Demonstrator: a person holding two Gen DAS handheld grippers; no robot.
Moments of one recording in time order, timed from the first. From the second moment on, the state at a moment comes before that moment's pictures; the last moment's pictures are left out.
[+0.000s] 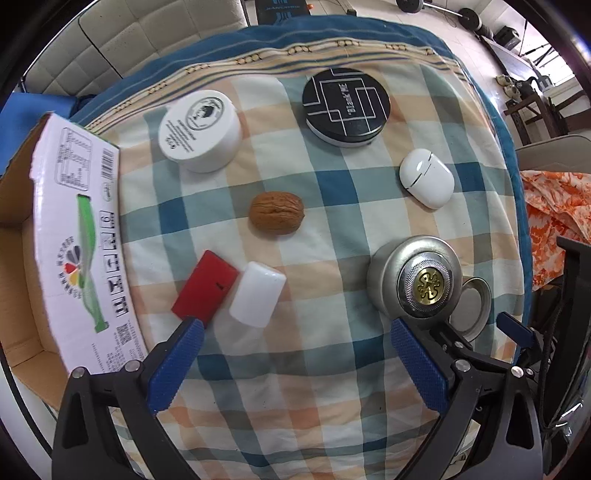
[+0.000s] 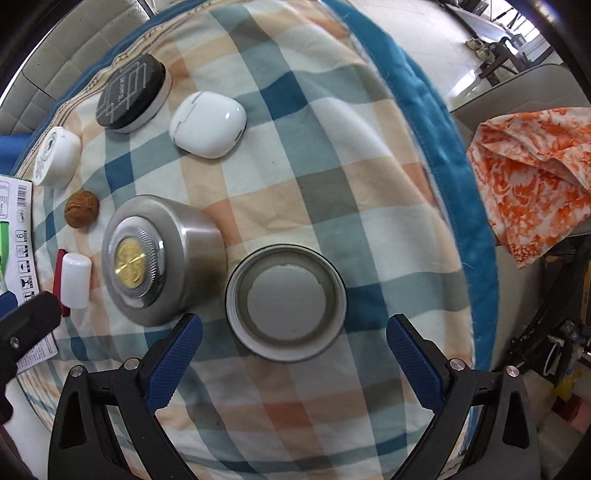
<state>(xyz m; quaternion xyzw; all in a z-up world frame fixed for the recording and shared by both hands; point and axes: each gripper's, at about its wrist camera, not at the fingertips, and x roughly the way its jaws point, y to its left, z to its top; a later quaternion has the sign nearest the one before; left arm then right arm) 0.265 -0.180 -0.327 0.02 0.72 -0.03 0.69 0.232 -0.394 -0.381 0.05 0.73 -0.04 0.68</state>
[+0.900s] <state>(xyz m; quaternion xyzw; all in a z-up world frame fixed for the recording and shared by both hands) 0.281 -0.268 -0.391 0.07 0.76 -0.11 0.63 0.223 -0.464 -0.405 0.12 0.76 -0.09 0.64</state>
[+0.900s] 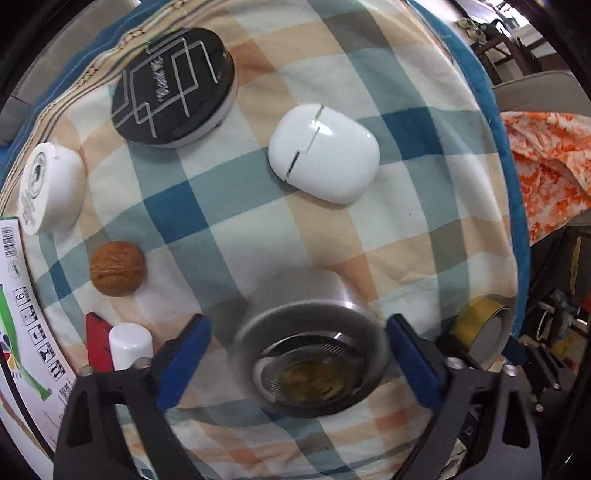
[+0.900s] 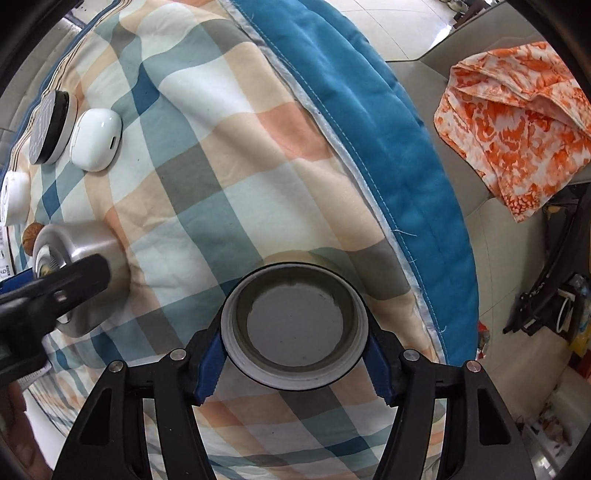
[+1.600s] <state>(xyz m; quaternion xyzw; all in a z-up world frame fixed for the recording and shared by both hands) 0.268 -0.278 -0.403 0.07 0.75 -0.09 0.65 0.224 -0.462 -0.410 0.12 0.76 -0.10 0.62</state>
